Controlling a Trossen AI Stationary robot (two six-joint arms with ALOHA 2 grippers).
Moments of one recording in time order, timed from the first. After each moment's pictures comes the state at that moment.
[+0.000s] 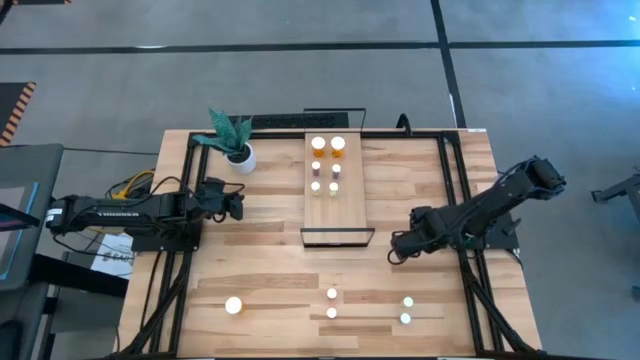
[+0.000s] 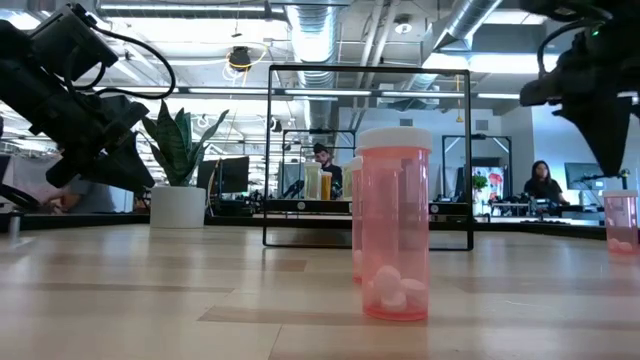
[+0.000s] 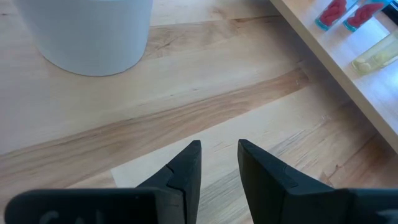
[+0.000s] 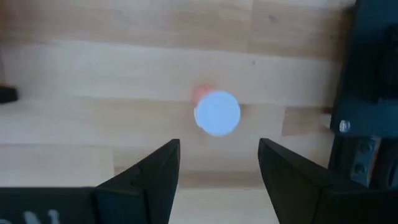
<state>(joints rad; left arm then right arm) 0.12 0.48 0.16 -0.41 -0.47 -0.88 0.37 1.37 0.91 -1.22 0.08 1.88</state>
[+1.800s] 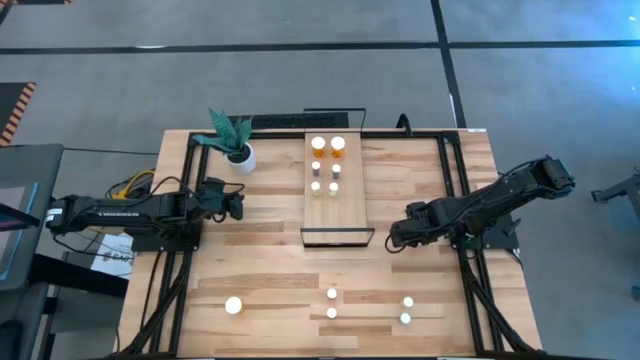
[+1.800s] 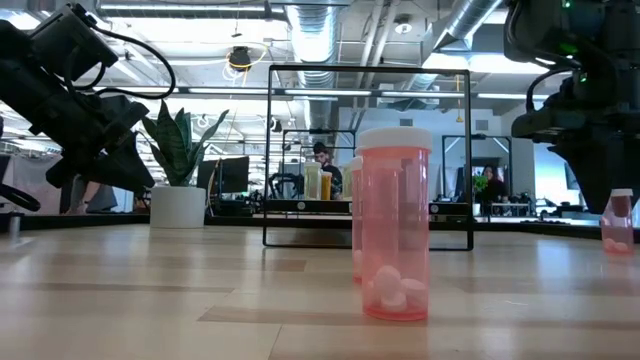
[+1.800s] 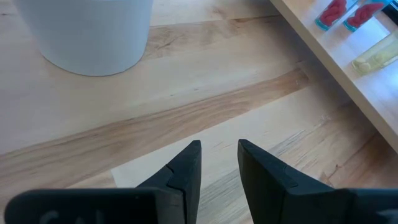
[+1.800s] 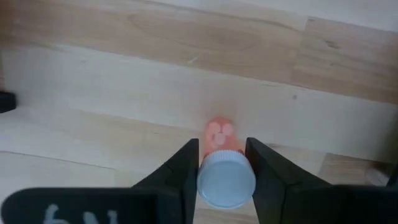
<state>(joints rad) 0.12 0.48 0.16 -0.41 -0.47 -0.88 0.23 1.27 0.69 -0.94 0.05 1.64</state>
